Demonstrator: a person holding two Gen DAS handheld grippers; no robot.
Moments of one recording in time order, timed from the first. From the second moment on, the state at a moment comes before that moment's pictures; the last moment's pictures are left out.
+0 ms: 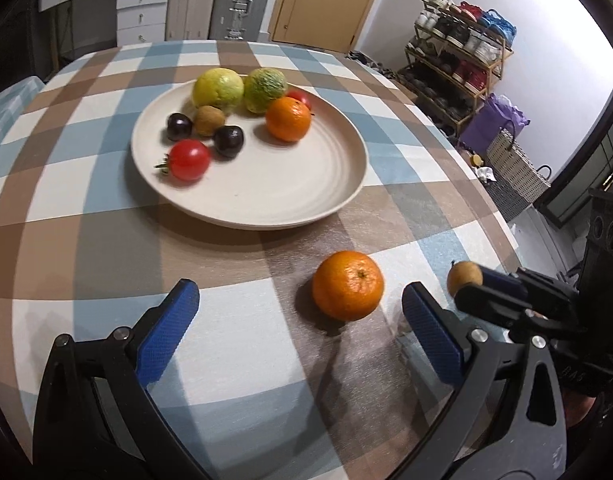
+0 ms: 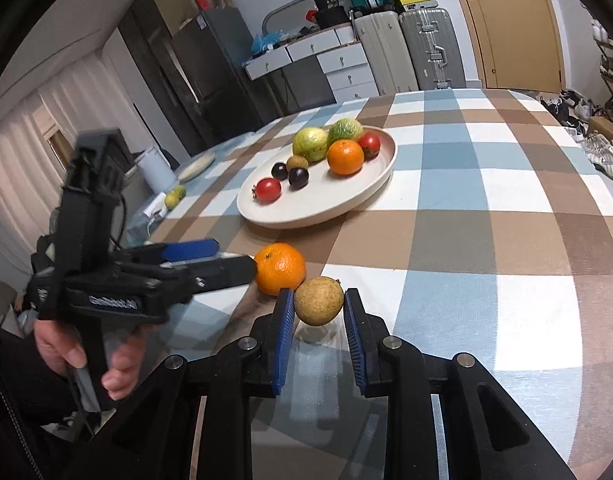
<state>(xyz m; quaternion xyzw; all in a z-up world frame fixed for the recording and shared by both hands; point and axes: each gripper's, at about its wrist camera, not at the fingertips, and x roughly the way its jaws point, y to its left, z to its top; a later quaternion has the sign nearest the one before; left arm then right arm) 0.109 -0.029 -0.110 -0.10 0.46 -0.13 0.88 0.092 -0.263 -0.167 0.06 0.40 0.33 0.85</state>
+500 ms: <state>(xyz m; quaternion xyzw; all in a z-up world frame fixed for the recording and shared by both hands) 0.120 -0.062 -0.110 -0.06 0.47 -0.19 0.86 0.086 -0.295 -0.157 0.08 0.38 0.31 0.87</state>
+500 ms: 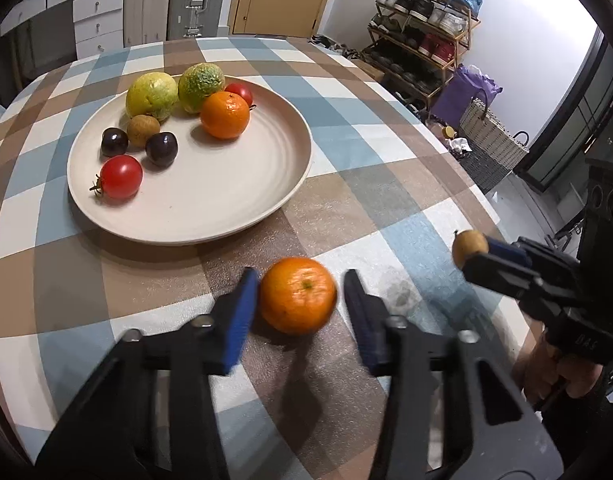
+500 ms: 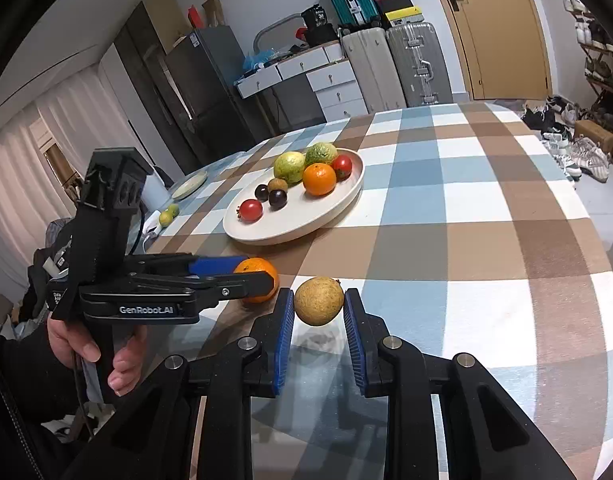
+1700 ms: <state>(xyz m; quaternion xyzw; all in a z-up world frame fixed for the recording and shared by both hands) 0.238 0.012 -0.065 -0.12 0.41 -0.16 0.89 0.214 -0.239 -0.136 0.10 0.38 0.36 0.85</state>
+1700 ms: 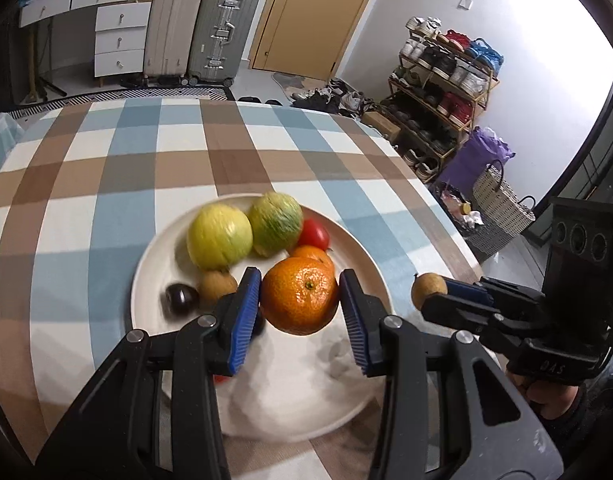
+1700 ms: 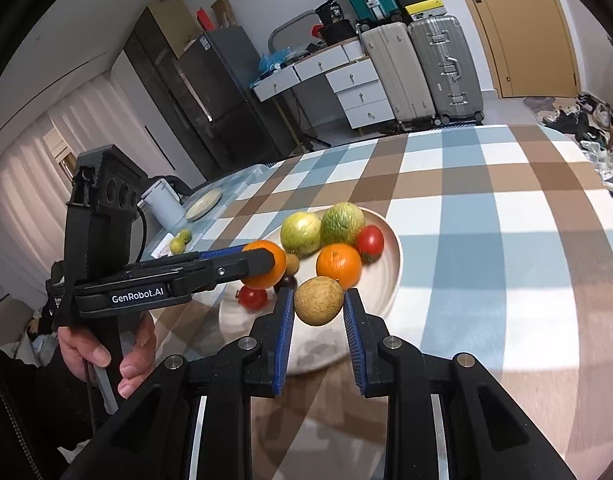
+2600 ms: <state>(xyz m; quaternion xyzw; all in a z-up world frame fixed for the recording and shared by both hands) 0.279 0.012 -0.092 -0.12 0.43 -0.19 0.88 0.245 -0.184 -0.172 0.08 0.44 0.39 0.81</state>
